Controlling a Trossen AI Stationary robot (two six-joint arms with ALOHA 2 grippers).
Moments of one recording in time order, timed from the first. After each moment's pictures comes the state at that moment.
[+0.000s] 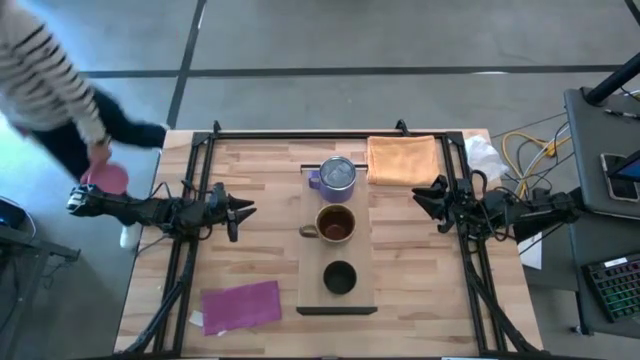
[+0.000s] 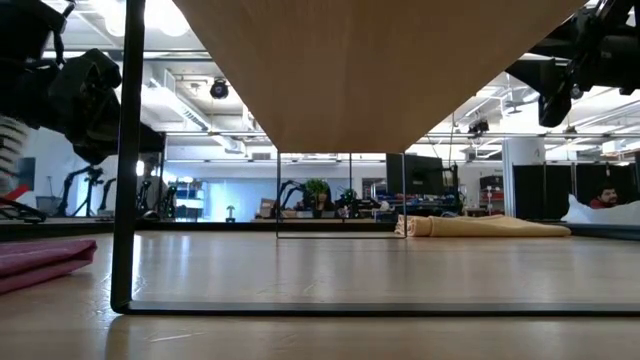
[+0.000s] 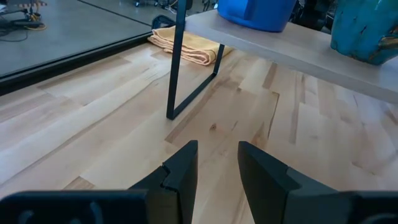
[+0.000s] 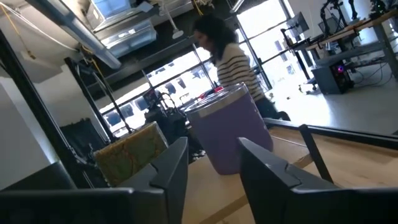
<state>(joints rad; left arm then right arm) -0.16 0.29 0.08 -0.16 -0.51 -0.38 0.15 0.03 0.01 0.26 0.39 0.39</state>
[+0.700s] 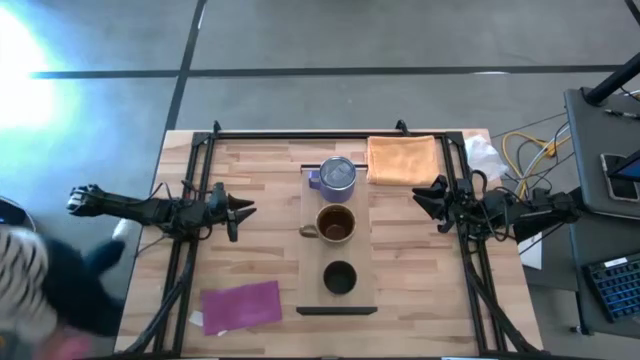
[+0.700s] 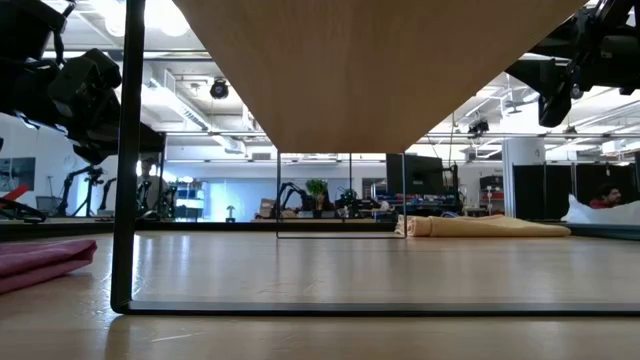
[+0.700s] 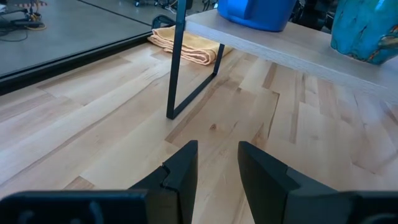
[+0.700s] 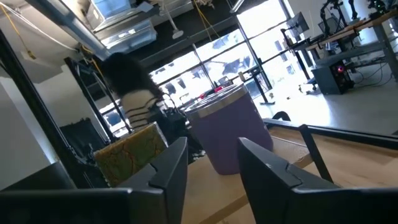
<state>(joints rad) -0.16 0.29 0.08 -0.16 -0.51 -0.38 0.15 0.03 0.01 0.26 0.39 0.39</state>
